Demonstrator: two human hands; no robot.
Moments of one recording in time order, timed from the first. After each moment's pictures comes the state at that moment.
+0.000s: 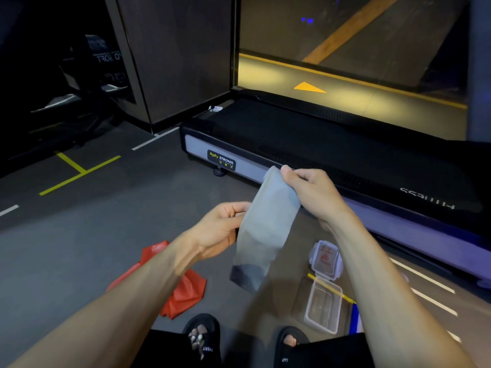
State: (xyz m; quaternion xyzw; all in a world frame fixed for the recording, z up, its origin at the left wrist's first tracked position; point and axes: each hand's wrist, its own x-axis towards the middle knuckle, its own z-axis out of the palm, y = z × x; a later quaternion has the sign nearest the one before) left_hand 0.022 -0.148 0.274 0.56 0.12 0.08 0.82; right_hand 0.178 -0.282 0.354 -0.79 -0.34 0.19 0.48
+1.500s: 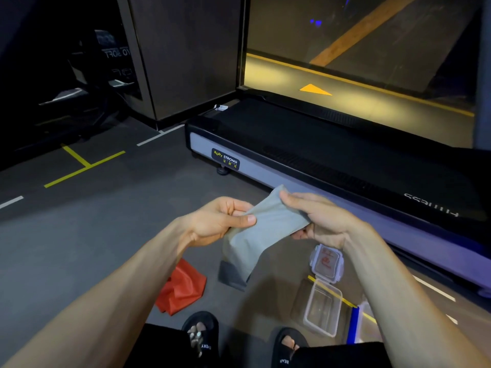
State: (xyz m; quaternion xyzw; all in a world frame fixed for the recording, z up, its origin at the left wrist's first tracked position) left_hand 0.010 -0.127 0.292 0.59 0.08 -0.02 0.80; right_hand 0.171 -0.300 0.345 -0.67 -0.23 0.50 0.50
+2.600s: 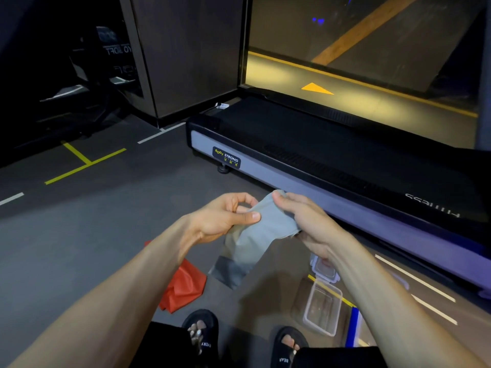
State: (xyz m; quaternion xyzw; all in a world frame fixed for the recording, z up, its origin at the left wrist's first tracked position) left_hand 0.021 -0.128 0.287 0.61 0.11 0.03 0.78; right_hand 0.144 -0.286 0.331 -0.68 -0.24 0.42 0.55
